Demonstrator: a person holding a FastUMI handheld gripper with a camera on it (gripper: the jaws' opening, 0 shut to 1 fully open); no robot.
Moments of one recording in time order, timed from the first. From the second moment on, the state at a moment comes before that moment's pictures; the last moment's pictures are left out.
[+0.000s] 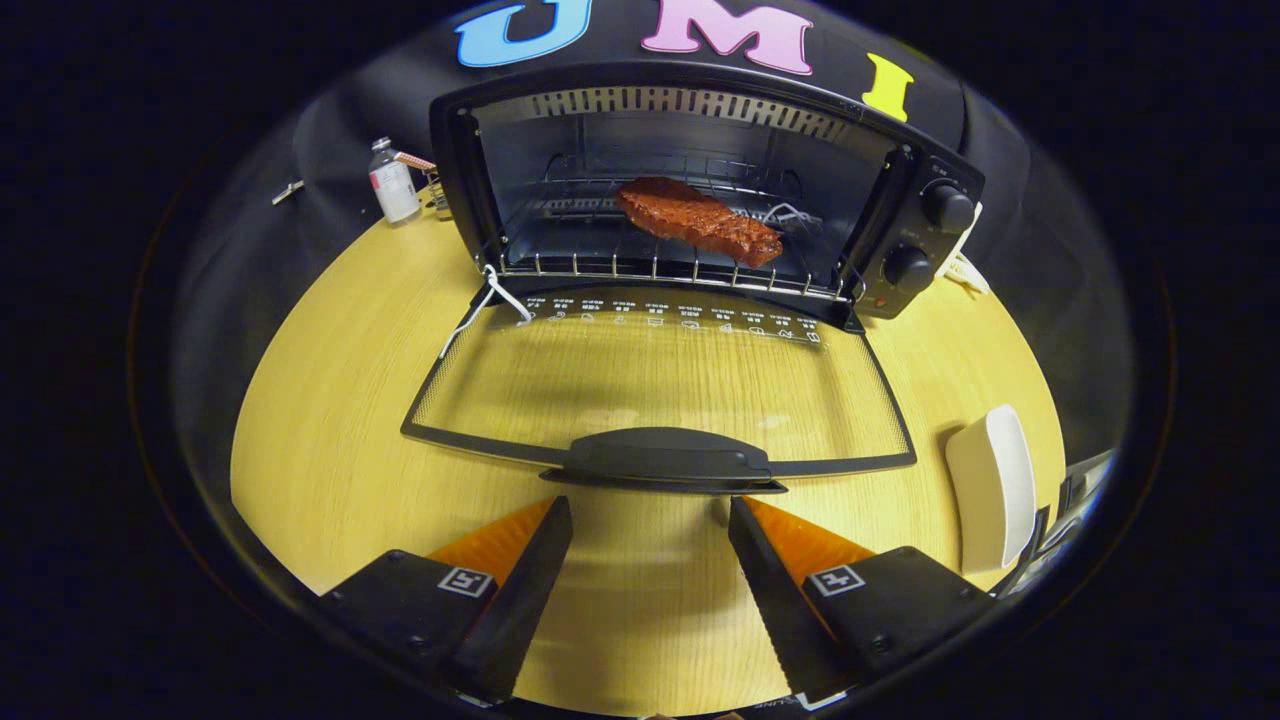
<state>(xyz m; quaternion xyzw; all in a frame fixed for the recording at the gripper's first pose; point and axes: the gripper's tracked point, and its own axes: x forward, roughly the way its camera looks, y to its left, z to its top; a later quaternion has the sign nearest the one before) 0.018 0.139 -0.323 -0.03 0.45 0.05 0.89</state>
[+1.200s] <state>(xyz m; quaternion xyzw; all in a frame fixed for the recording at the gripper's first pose) 0.048 0.142 -0.214 -0.03 0.33 0.09 0.94</state>
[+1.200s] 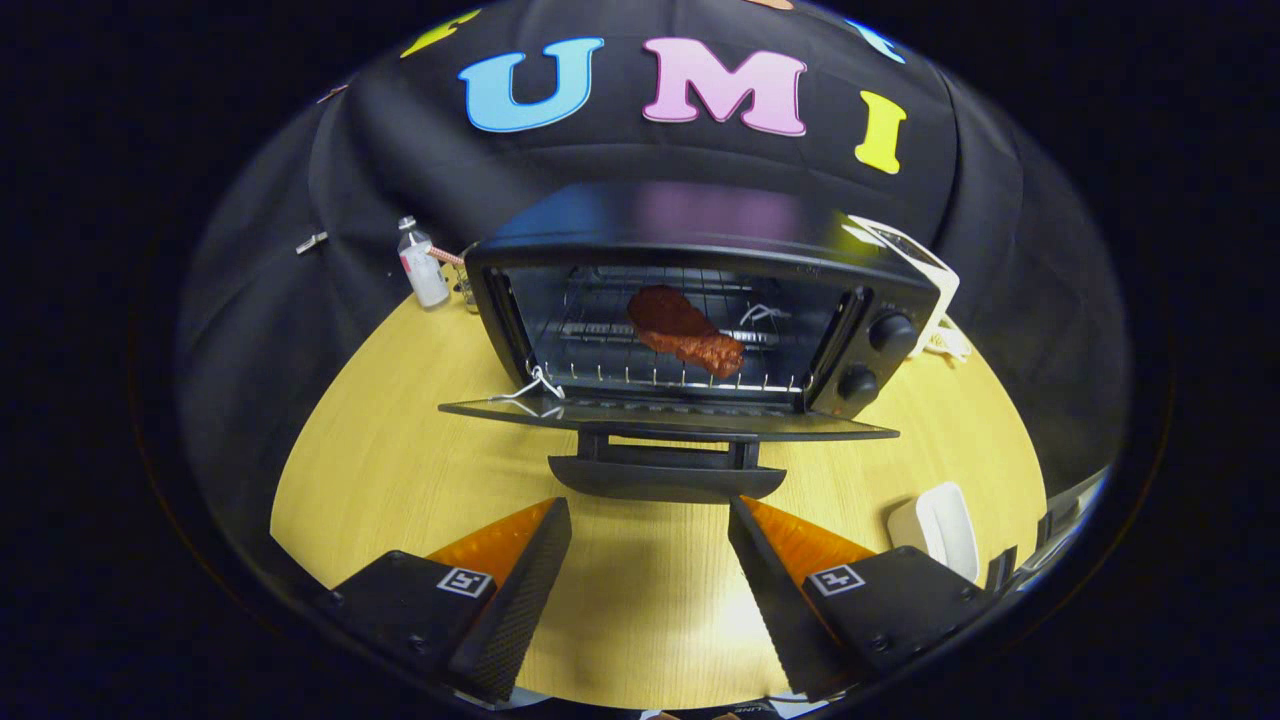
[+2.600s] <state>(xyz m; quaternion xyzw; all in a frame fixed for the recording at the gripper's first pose) 0.030 0.018 0.033 0.03 0.05 0.04 1.00</state>
